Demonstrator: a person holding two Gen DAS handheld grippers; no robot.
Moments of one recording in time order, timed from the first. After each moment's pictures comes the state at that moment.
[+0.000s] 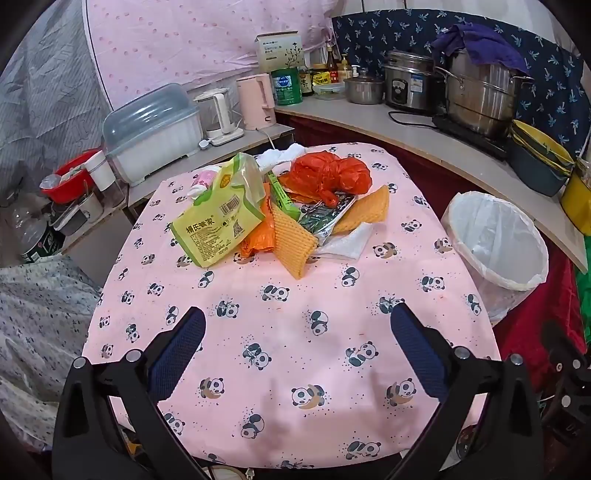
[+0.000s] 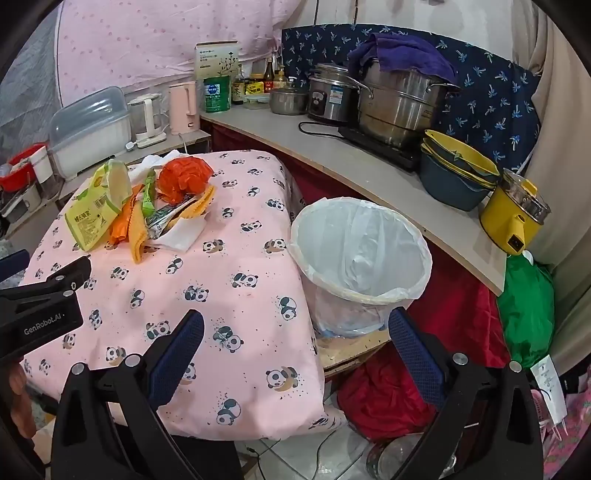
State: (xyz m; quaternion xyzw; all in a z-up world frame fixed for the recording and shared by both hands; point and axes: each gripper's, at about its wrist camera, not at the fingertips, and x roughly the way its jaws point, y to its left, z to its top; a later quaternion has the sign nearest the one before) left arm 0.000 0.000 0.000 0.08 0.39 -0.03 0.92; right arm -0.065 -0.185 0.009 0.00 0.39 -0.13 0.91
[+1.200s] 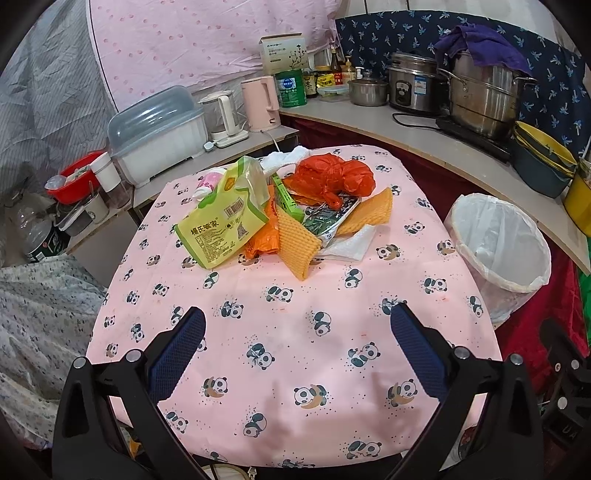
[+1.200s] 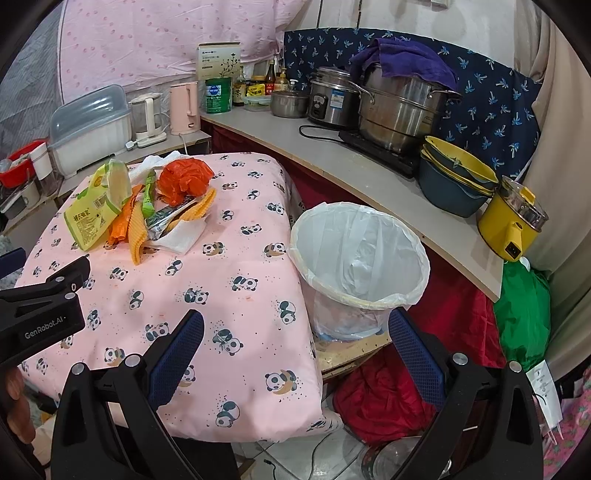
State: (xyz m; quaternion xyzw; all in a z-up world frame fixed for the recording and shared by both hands) left arm -0.009 0.013 0.004 0.08 0.38 -0.03 0.92; right arm -0.065 -0.179 0.016 -0.01 0.39 -0.13 0.91
